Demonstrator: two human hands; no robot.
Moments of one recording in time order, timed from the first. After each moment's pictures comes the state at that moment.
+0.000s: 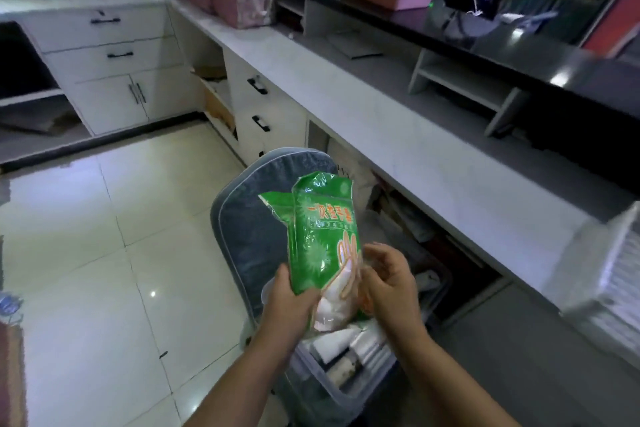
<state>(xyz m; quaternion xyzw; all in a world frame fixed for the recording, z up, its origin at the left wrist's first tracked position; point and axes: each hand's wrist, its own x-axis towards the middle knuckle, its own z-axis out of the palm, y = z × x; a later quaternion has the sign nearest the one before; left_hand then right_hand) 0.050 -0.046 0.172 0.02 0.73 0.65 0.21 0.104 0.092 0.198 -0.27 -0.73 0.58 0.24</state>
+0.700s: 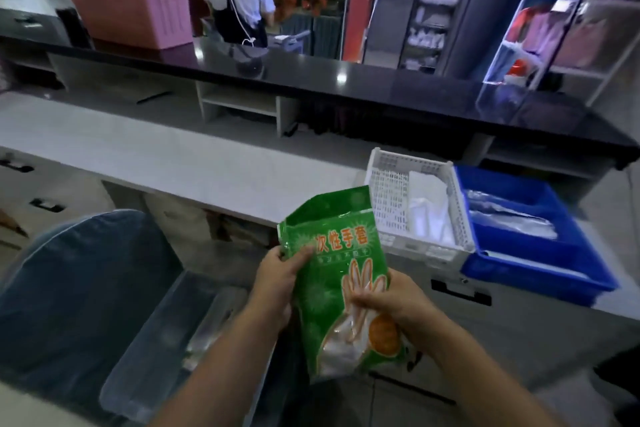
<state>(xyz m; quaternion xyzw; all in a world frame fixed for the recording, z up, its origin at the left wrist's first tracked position) 0.179 0.149 0.240 0.15 0.53 0.68 0.48 0.361 0.215 0.248 -0.42 -0.62 0.63 0.19</state>
